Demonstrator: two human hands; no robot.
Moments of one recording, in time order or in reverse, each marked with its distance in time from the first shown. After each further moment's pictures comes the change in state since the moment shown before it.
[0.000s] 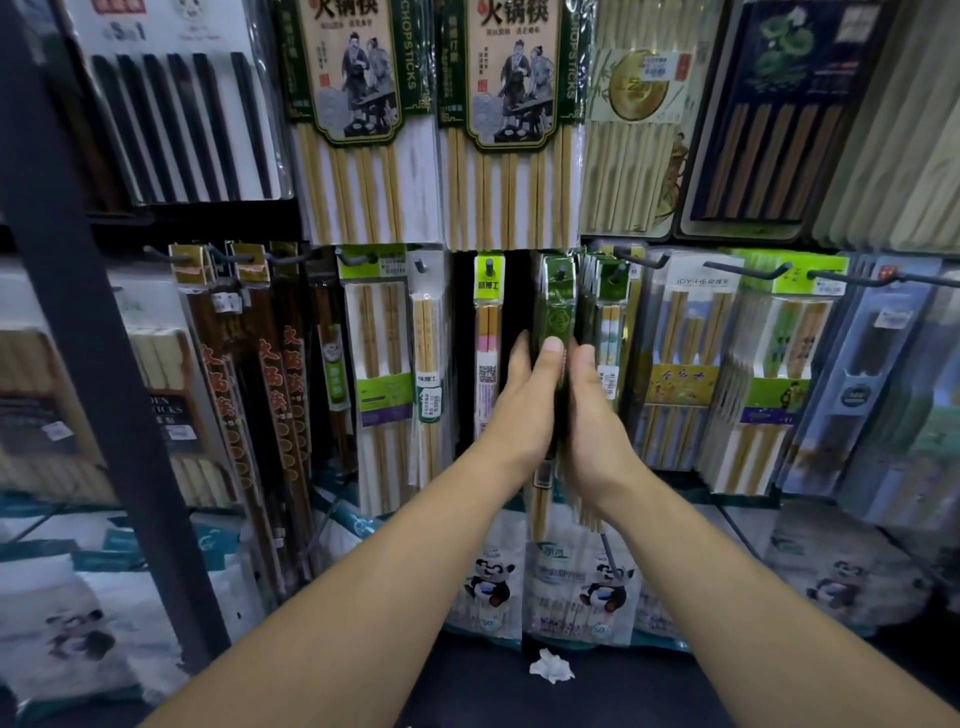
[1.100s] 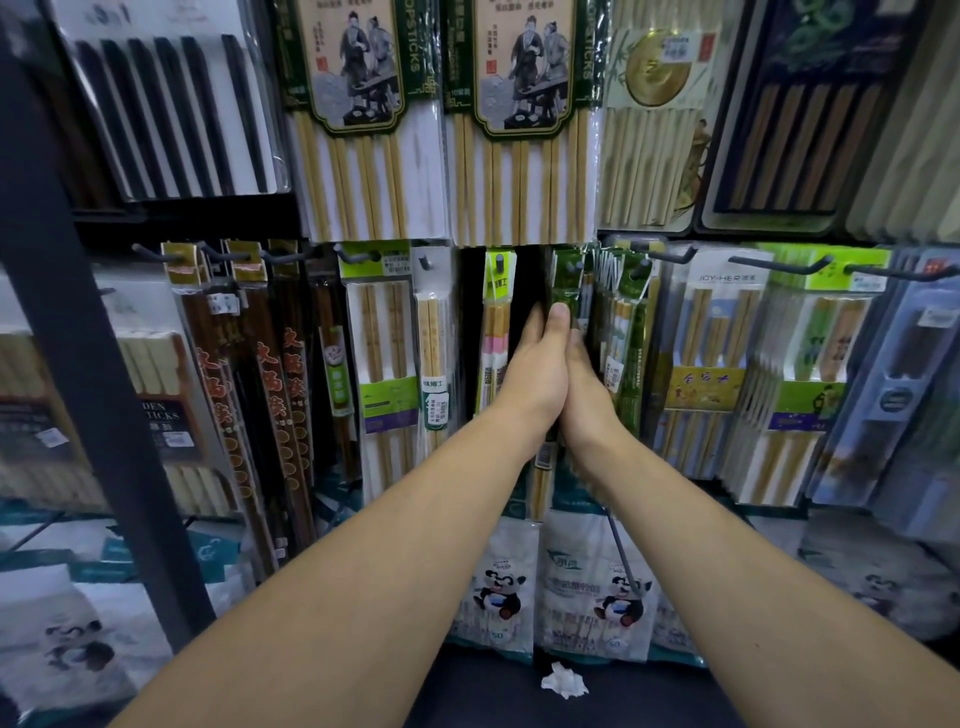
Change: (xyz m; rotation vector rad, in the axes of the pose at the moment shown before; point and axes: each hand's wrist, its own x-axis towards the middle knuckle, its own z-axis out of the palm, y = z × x) left_hand 0.041 0.013 0.006 -0.089 0.120 -0.024; right_hand 0.064 0.016 0.001 -0.066 0.097 0.006
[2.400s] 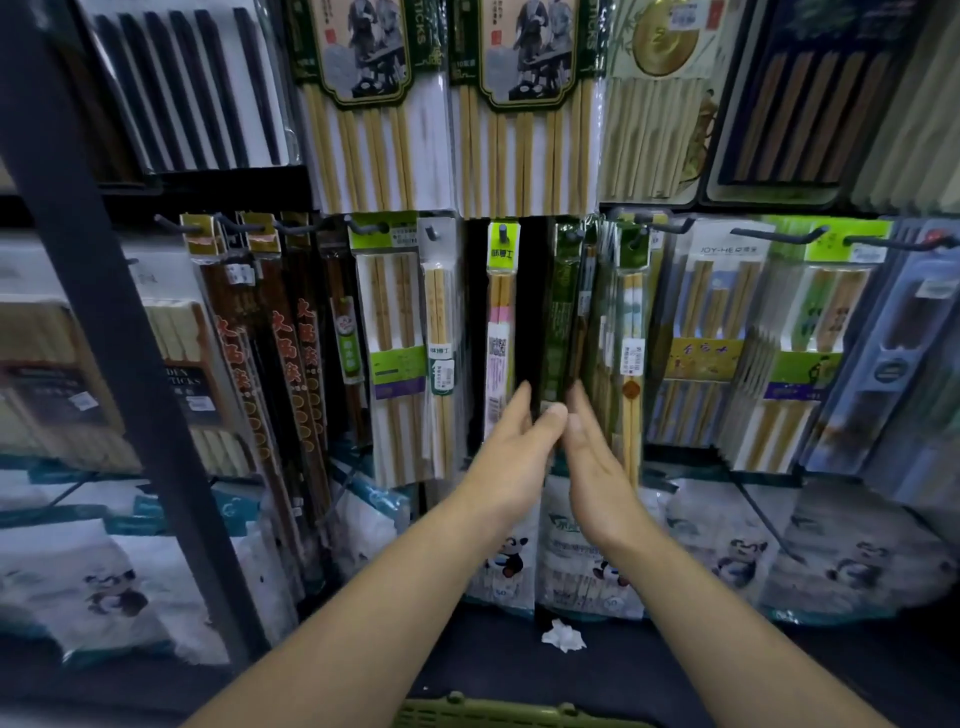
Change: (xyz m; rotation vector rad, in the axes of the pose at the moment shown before) left_hand -0.101 -0.030 -0.035 0.114 -0.091 -0.200; right_hand -0.103 0.042 -0.021 -0.207 -0.118 -0.044
